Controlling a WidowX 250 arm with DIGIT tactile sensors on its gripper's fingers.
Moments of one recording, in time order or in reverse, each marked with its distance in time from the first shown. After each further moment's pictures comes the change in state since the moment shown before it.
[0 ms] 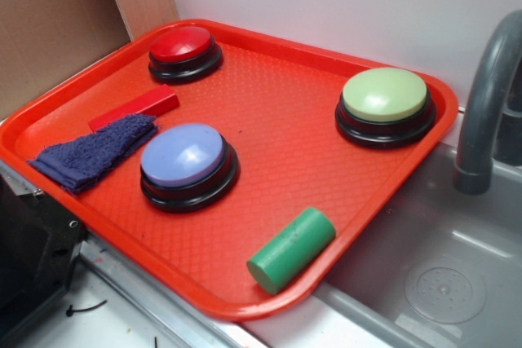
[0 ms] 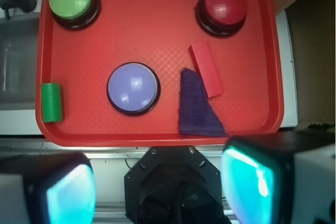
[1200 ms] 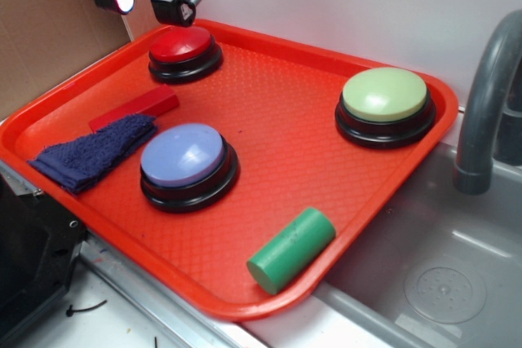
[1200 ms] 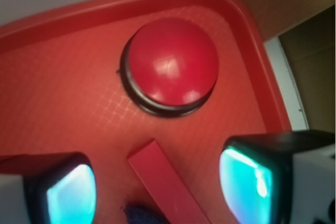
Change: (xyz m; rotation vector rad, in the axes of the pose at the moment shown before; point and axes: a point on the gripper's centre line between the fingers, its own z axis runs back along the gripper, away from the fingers) arm 0.123 0.094 -0.138 0.153 -0.018 0.300
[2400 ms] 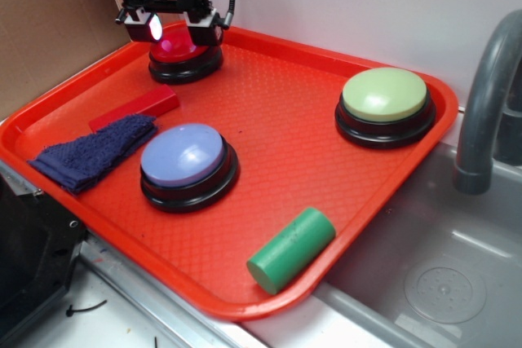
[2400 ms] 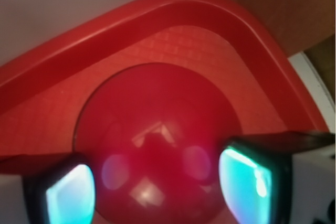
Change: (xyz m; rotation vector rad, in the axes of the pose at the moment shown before) arm 0.042 0.022 -0.068 0.062 -0.048 0.233
